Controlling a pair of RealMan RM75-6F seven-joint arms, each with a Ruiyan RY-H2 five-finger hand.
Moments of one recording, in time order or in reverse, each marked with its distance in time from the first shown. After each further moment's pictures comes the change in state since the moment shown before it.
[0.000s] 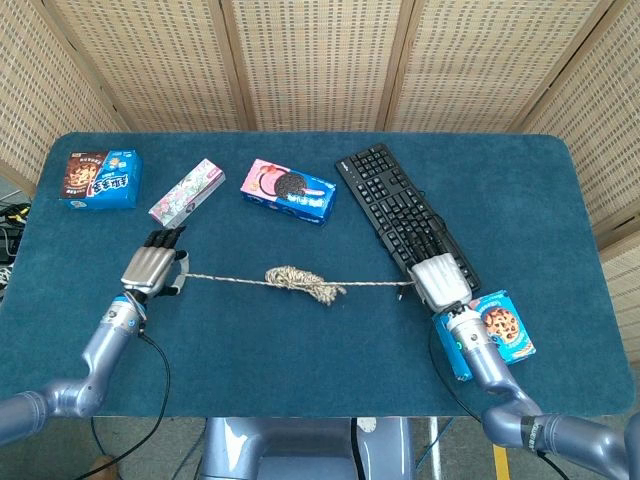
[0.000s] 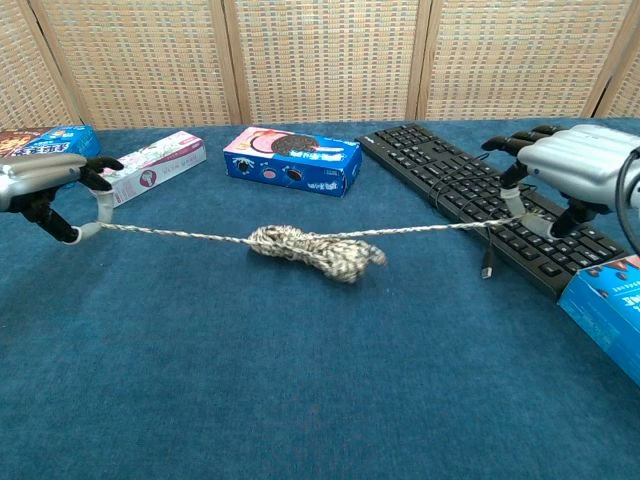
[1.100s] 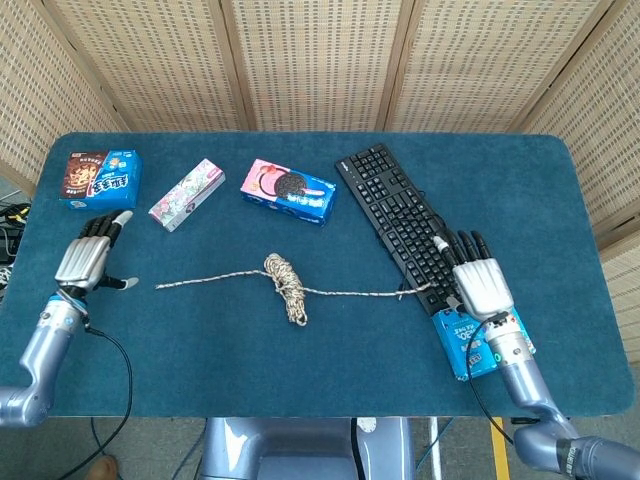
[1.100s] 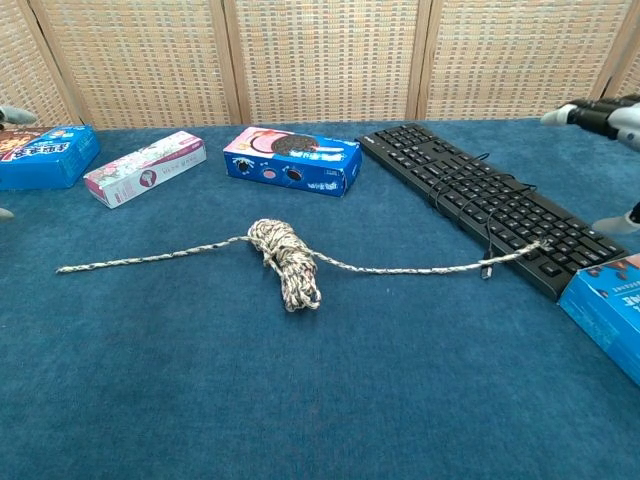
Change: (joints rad) left arm 0.150 0.119 -0.036 0.064 0.175 0.099 -0.340; right arm -0.129 0.118 -0.008 -0.092 -0.083 0.151 0.187
